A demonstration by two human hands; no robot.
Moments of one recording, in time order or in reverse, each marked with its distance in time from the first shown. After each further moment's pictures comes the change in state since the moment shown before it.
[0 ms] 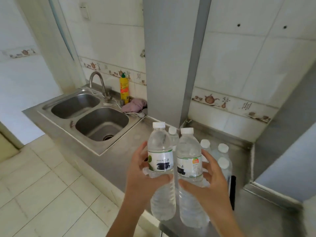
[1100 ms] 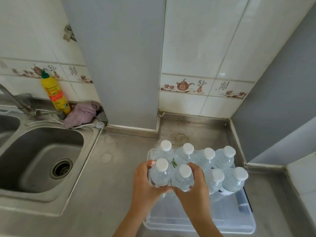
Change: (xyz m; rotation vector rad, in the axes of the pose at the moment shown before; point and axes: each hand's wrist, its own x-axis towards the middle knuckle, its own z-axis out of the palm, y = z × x) left_hand 0.179 -0.125 0.014 0.368 -0.433 -0.001; right_hand 0.104 0.106 0.092 -0.461 0.522 0.111
